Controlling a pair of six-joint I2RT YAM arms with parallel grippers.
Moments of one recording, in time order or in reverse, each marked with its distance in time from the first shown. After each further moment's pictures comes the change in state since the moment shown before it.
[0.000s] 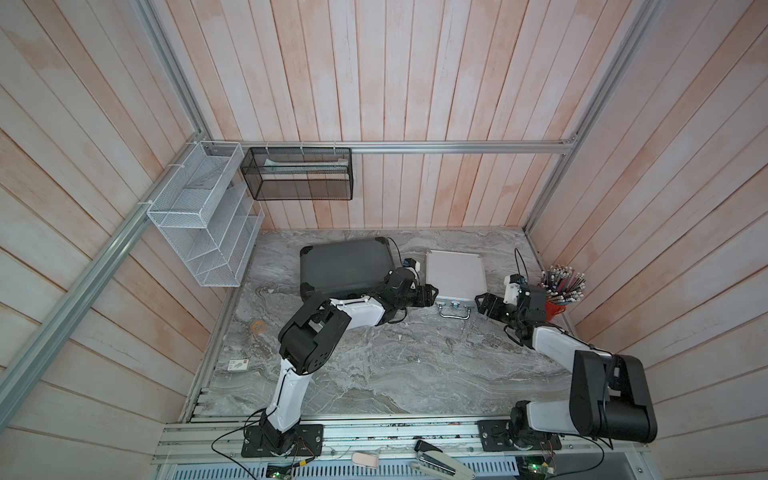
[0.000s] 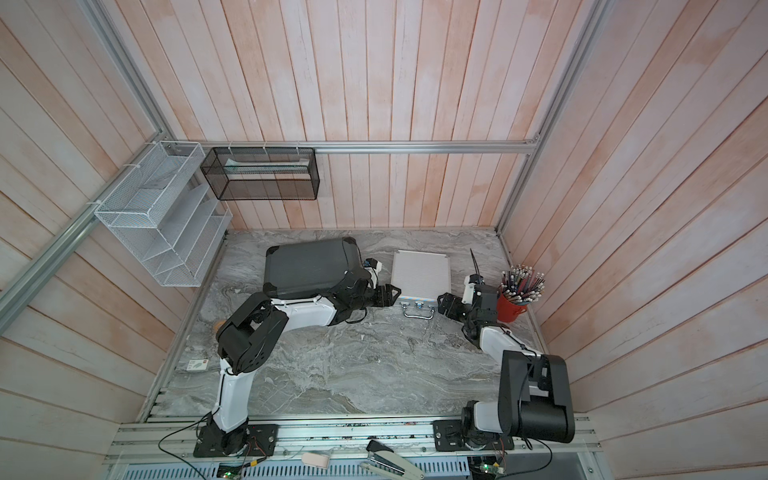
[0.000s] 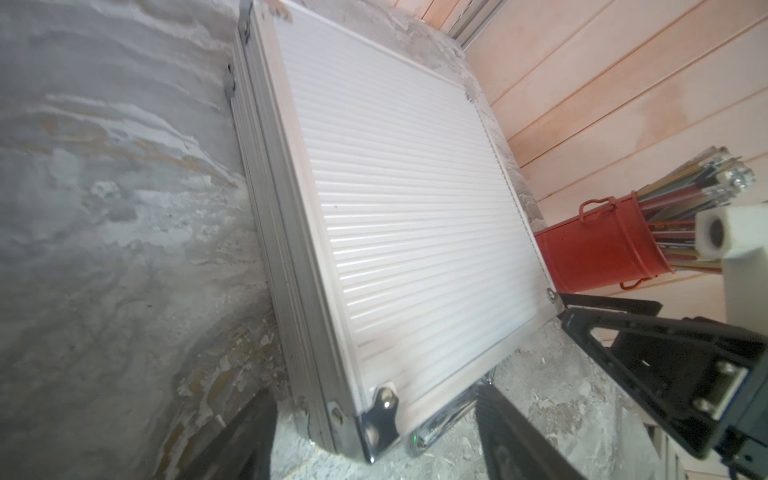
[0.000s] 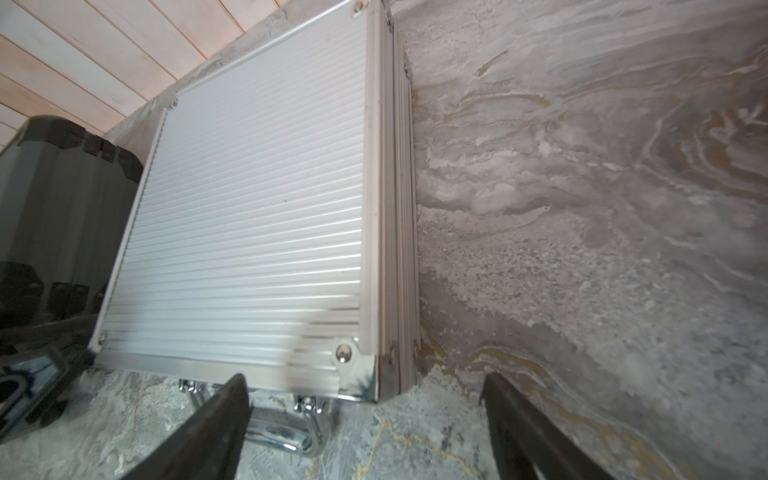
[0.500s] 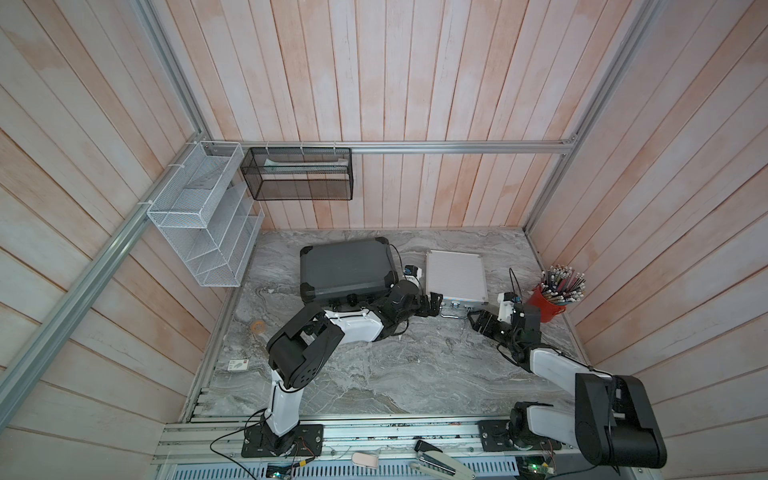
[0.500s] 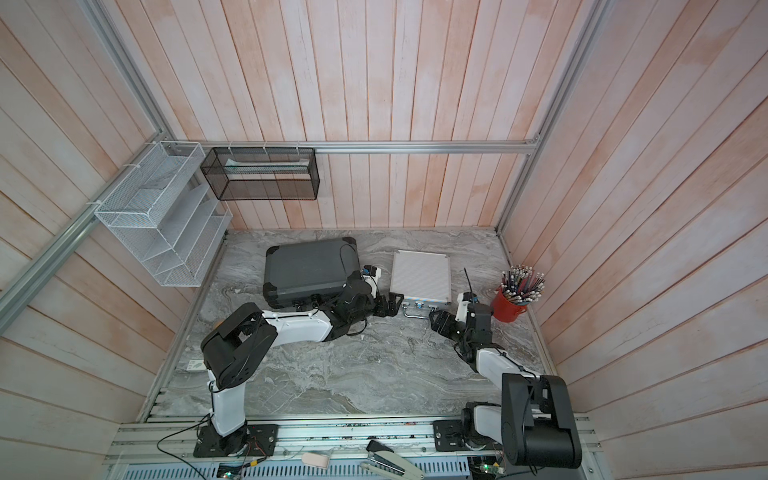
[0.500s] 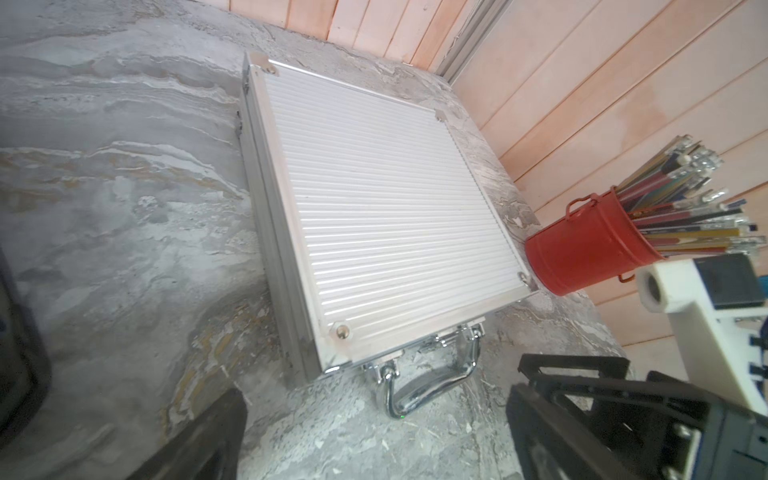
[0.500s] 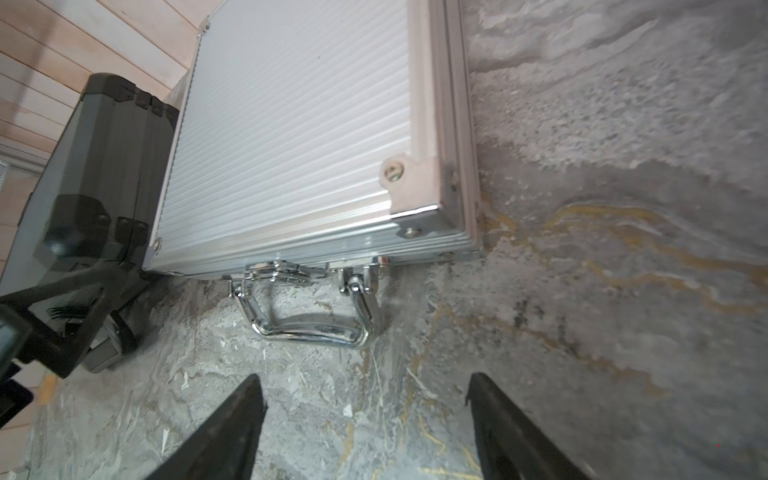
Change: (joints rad) left arm -0.084 -0.112 -0.159 0.096 -0.180 0.048; right arm 0.065 -0.083 -0.190 0.111 -0.071 0.155
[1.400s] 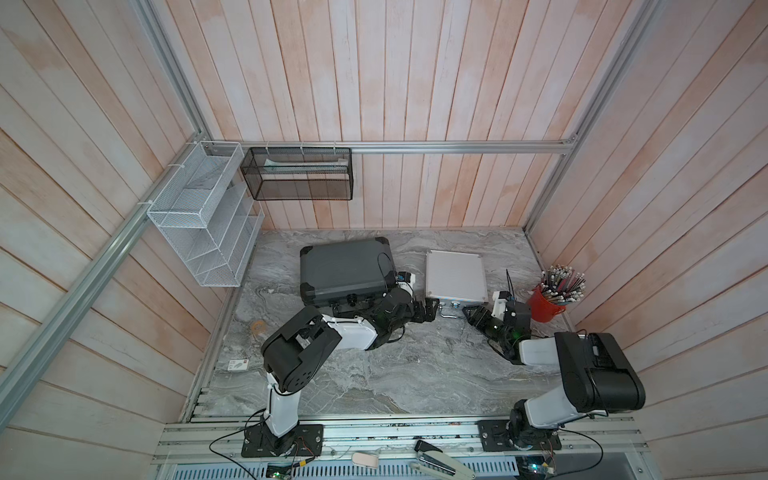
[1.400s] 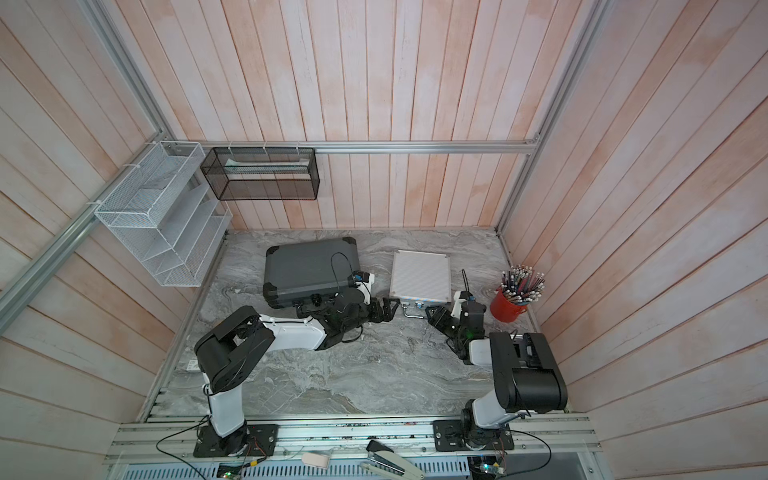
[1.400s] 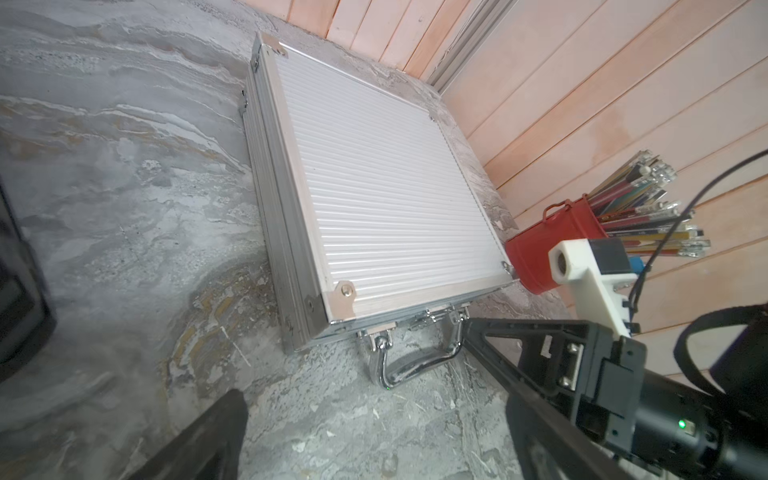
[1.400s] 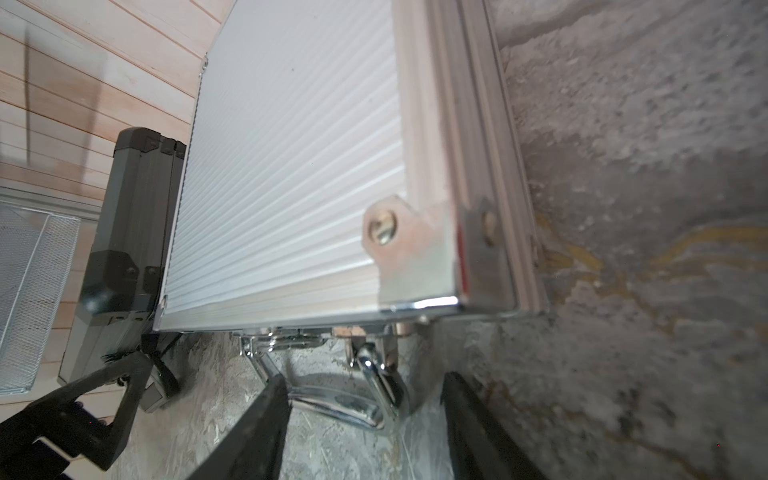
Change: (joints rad) left arm -0.006 -0.037 -0.126 0.149 0.031 -0.084; right arm 0.027 0.276 0.000 0.352 -0.053 0.196
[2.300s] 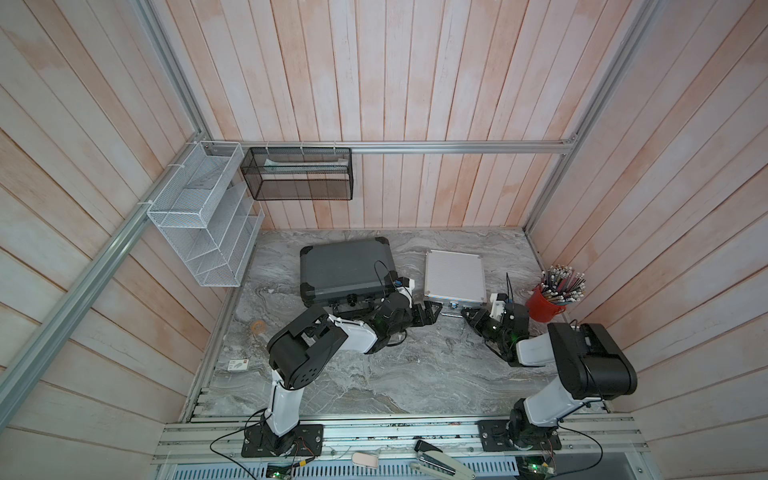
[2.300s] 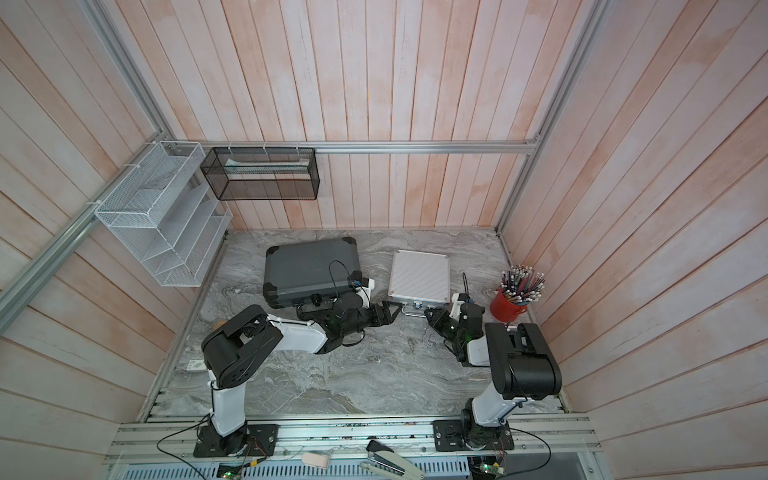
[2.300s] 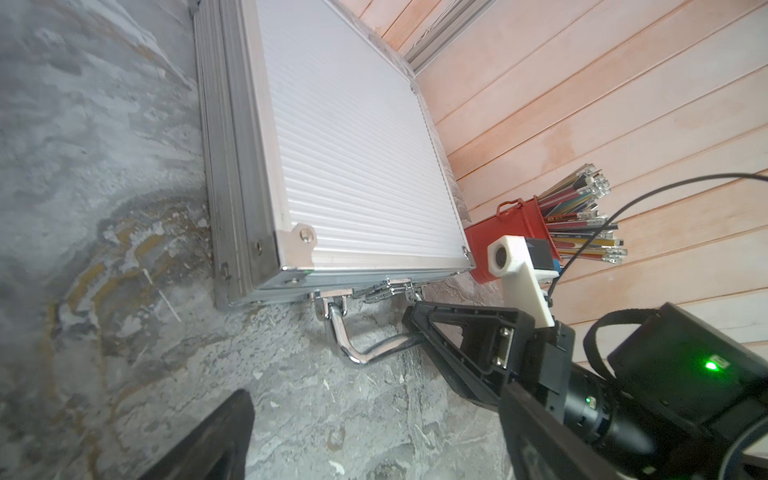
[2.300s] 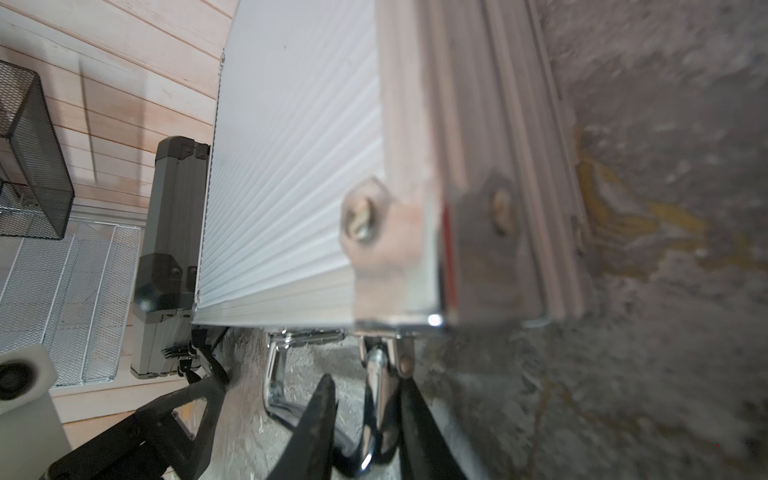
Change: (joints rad) left arm -0.002 0.055 -0.039 0.128 0.137 -0.220; right arm 0.006 0.080 -0.021 0.145 -0.085 0.142
